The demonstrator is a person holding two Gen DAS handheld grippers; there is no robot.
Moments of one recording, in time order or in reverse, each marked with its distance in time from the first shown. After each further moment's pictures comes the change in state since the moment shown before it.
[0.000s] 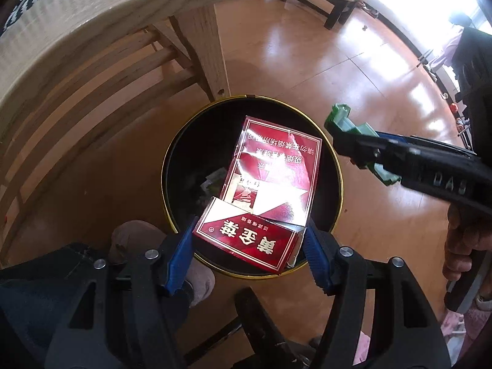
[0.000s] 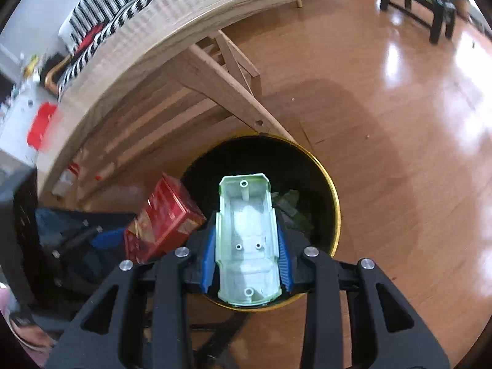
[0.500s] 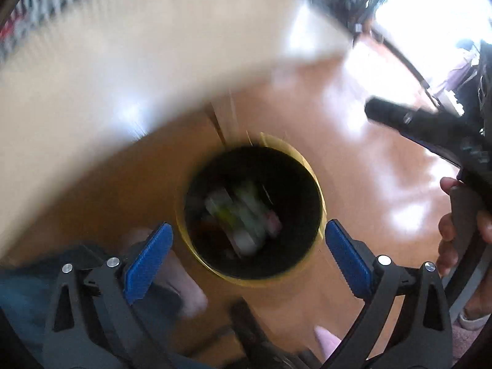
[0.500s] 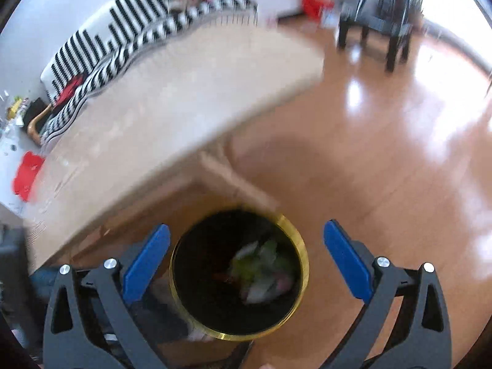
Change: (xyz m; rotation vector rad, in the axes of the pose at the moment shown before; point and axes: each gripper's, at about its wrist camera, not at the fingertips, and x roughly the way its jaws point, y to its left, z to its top) left arm -0.083 -0.006 0.025 -0.037 -0.179 0.067; right arm -0.094 0.026 0.031 0.058 -0.293 -0.186
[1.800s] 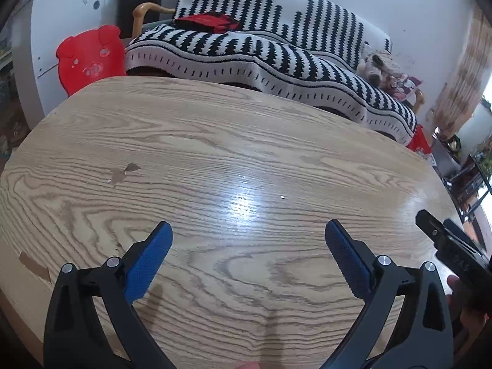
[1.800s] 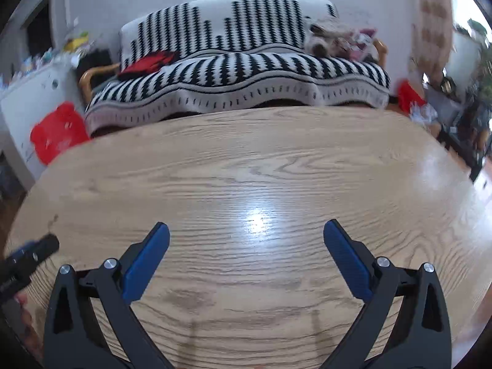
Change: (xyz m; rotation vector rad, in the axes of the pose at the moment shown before) left arm -0.128 0.399 0.004 -0.601 -0.398 0.364; right arm 0.110 0.411 0.082 -0.424 -0.175 0.127
